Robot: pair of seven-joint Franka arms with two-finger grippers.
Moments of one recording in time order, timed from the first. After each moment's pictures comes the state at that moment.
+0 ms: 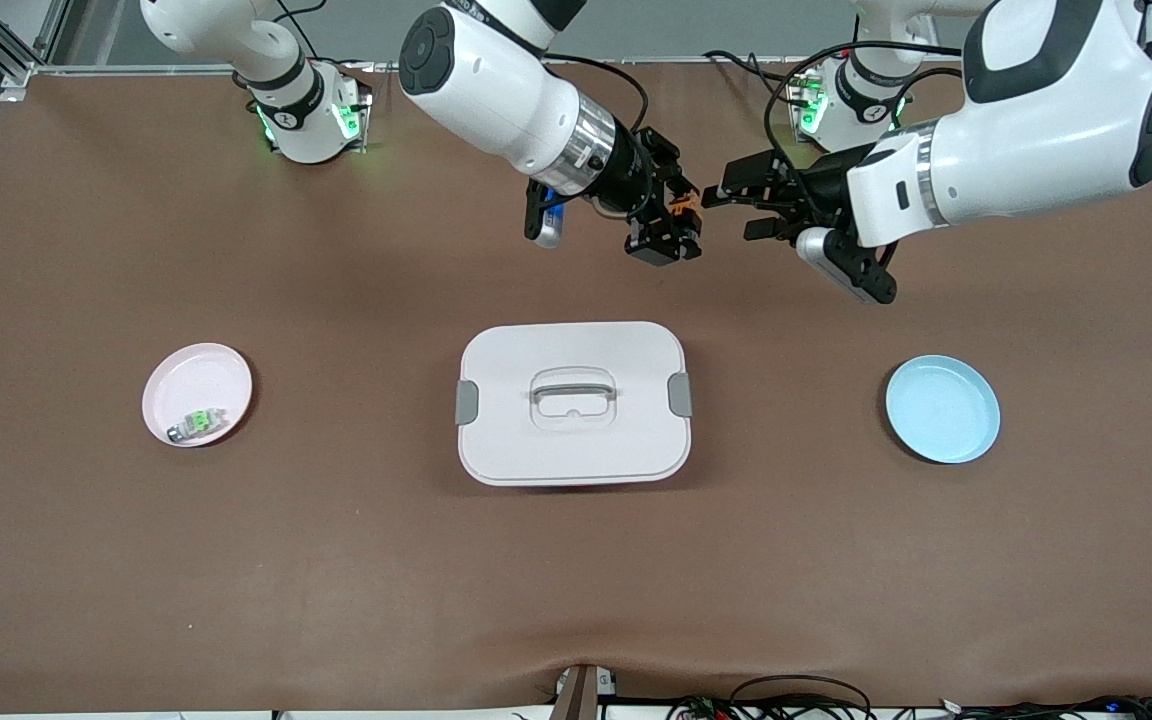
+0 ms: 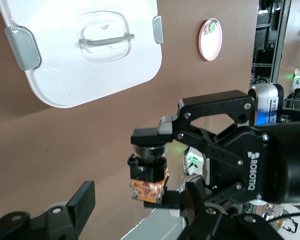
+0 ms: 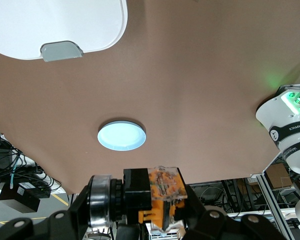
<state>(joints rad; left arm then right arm) -0.08 0.05 -0.28 -1.73 -0.78 1.71 0.00 0.94 0.39 -0.13 -1.43 0.74 2.30 2.12</state>
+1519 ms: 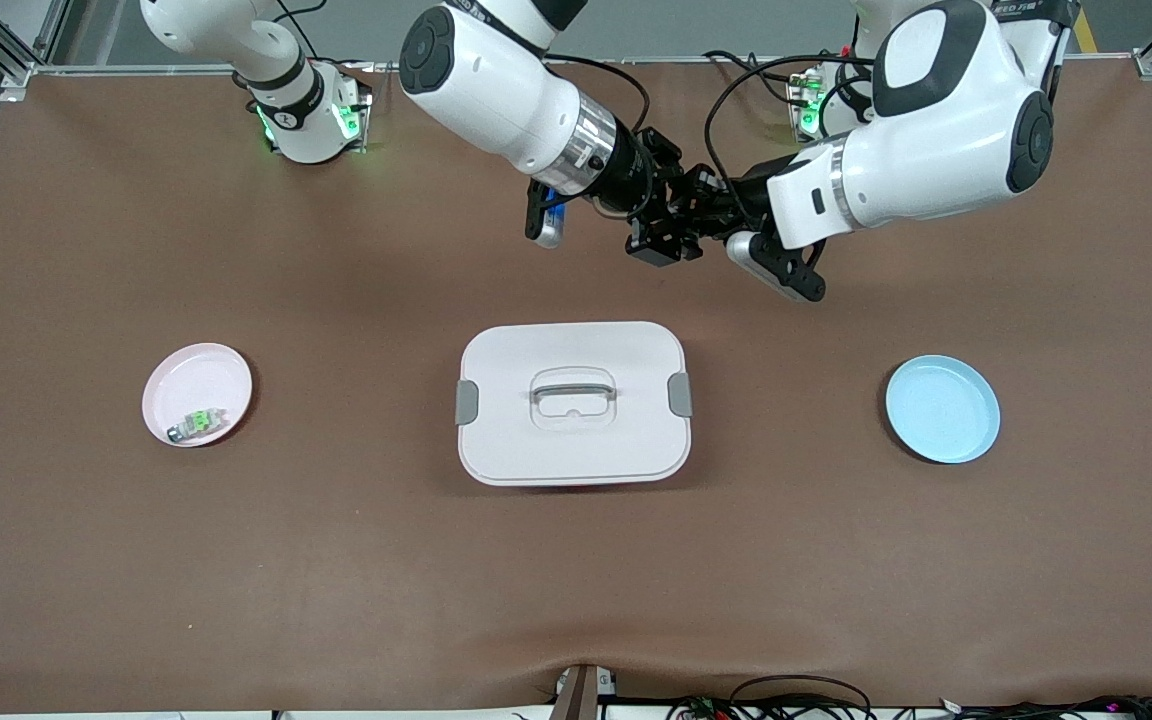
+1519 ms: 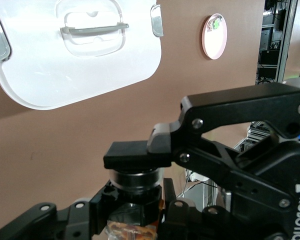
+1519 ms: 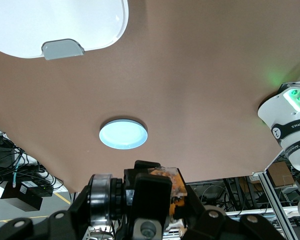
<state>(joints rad) -0.07 0.05 -0.39 -1.83 -0.79 1.85 -0.01 0.94 0.39 -0.13 -1.43 0.74 2.30 2.13</state>
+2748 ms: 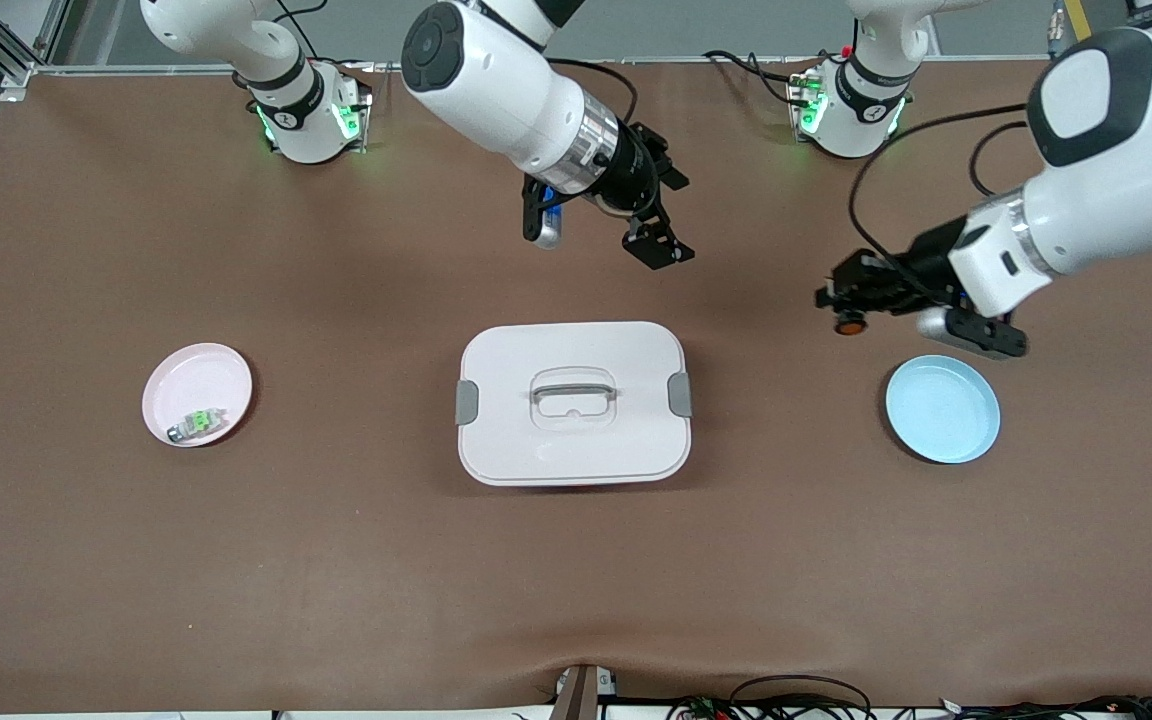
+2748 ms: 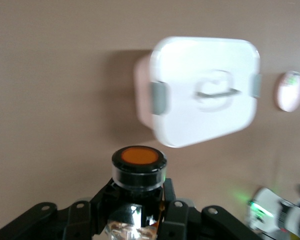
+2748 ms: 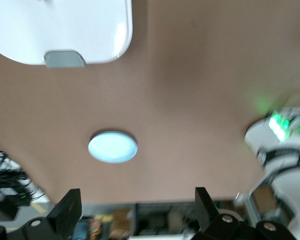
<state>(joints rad) 0.21 0.06 -0.37 -1.82 -0.48 1.84 0.03 0.94 0.40 -0.15 -1.37 0.63 2.15 2.06</state>
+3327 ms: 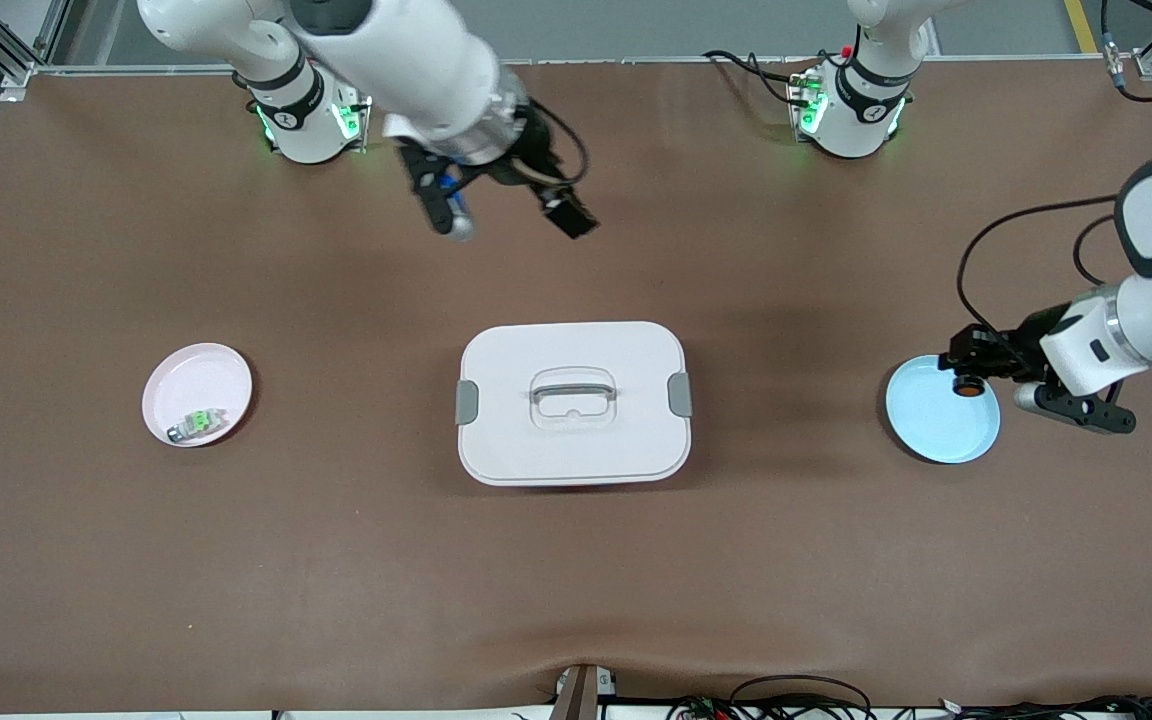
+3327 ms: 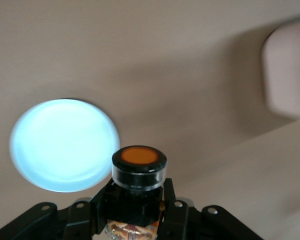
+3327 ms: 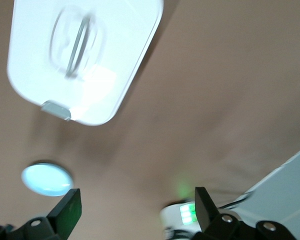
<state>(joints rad) 0.39 0.29 -0.37 -1.73 -0.10 1.85 0.40 0.77 0.25 -0.18 -1.34 0.47 1.60 1.57</state>
